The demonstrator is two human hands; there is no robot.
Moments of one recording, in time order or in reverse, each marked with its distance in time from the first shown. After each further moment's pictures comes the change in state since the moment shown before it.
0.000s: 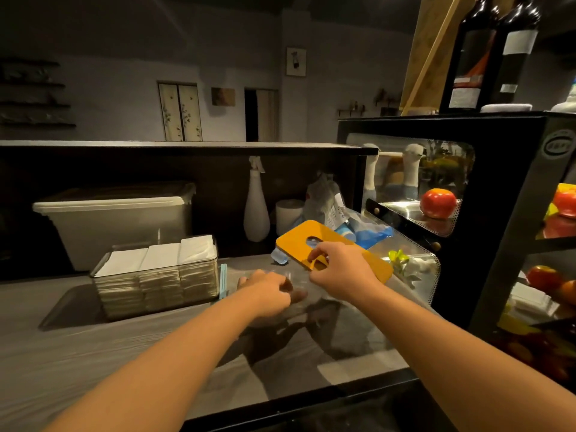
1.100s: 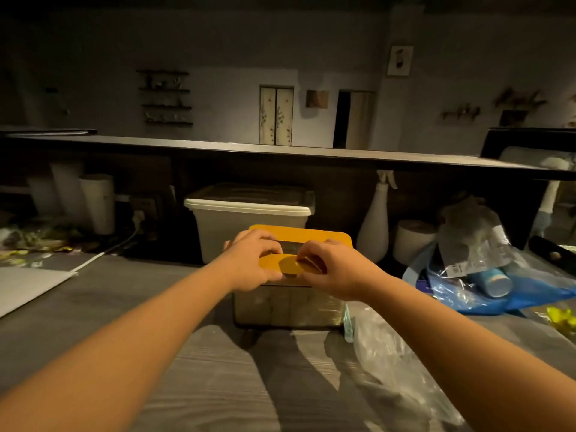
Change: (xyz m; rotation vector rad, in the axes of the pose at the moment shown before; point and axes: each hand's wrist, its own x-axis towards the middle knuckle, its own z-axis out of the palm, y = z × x) left_hand -0.044 -0.229 -0.118 0.011 0.332 -0.106; right_hand 0.103 -0.175 0.105 -0.055 -0.268 -0.614
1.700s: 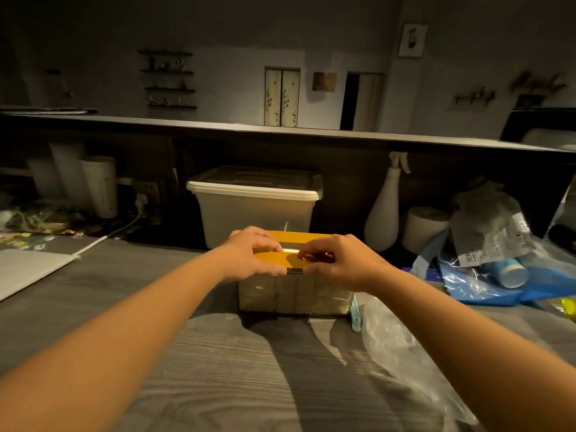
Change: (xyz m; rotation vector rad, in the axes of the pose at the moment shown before) left_hand -0.004 -0.018 0.011 -0.286 -0.115 -0.111; right_hand 0.008 0.011 0.017 0.207 -0.058 0.034
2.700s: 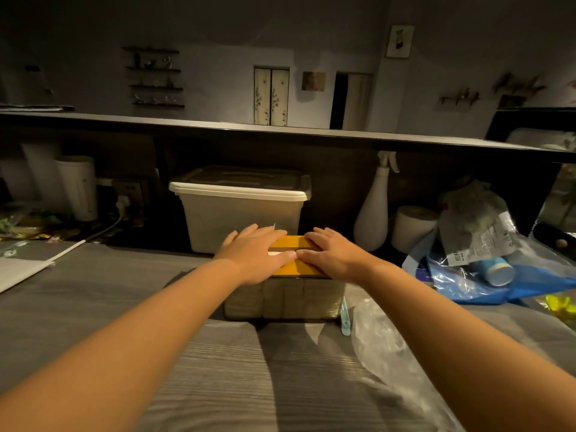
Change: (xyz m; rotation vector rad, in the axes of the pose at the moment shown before) left_hand 0.026 0.023 0.021 0.362 0.046 0.016; right_hand 0.026 0.018 0.000 -0.042 -0.086 0.264
